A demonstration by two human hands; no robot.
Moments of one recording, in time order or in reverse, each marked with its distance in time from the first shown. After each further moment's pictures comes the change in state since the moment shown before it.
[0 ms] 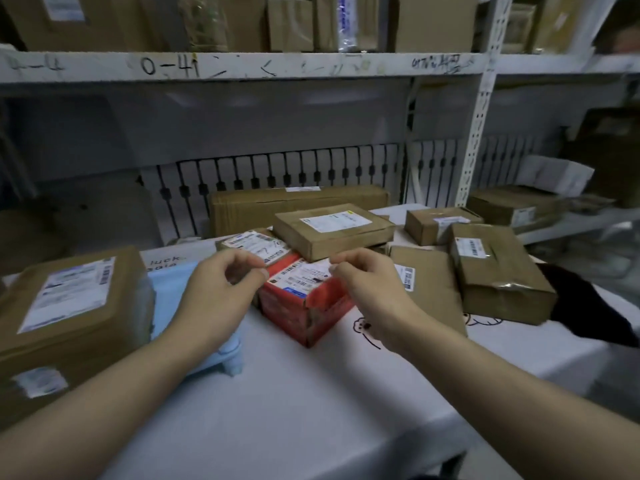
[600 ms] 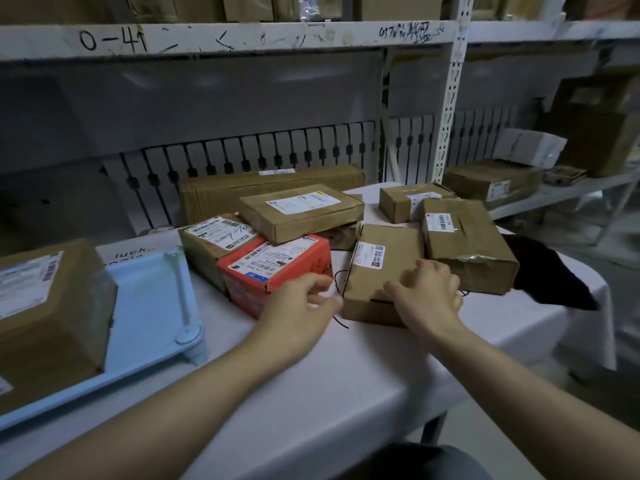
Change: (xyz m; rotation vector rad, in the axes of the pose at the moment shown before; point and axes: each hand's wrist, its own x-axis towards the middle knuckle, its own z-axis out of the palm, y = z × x) left_hand -0.035 0.020 0.109 0.029 -0.410 -0.065; right_hand 0.005 0.069 -0.088 -0.629 0.357 0.189
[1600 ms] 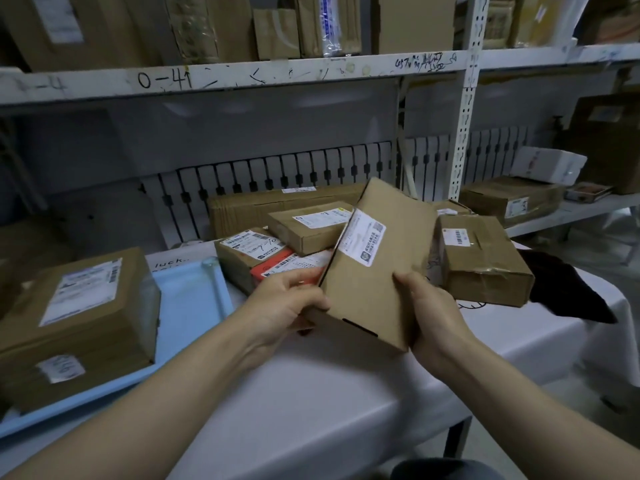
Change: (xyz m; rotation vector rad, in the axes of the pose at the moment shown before) left_hand -0.023 0.017 -0.055 -0.577 -0.065 -0.264; right_hand -0.046 -0.026 -0.006 1.124 -0.333 0.196
